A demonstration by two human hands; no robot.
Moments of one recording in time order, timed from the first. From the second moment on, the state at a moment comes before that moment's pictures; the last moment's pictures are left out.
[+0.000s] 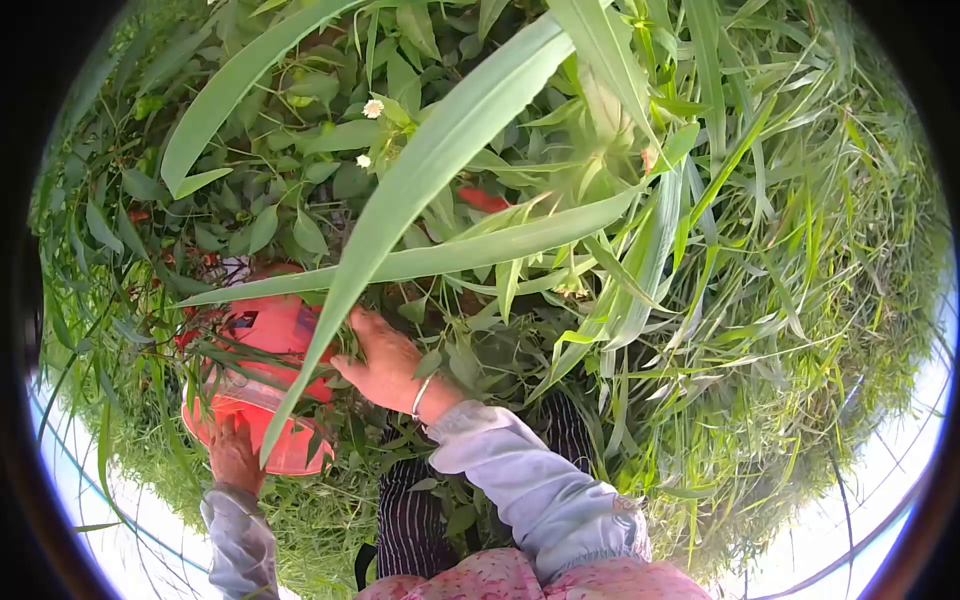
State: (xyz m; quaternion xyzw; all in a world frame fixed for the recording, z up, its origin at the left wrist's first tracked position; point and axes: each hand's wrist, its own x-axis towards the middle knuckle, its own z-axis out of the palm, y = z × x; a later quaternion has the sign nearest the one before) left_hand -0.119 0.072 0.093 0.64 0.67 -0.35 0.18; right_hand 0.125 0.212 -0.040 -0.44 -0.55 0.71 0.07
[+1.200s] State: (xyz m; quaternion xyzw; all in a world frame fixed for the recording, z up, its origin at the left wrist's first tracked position) left_hand -0.072 0.200 -0.029 0.40 0.72 0.27 0.50; right_hand 0.176 0.216 -0.023 -0.28 -0.17 0.94 0.08
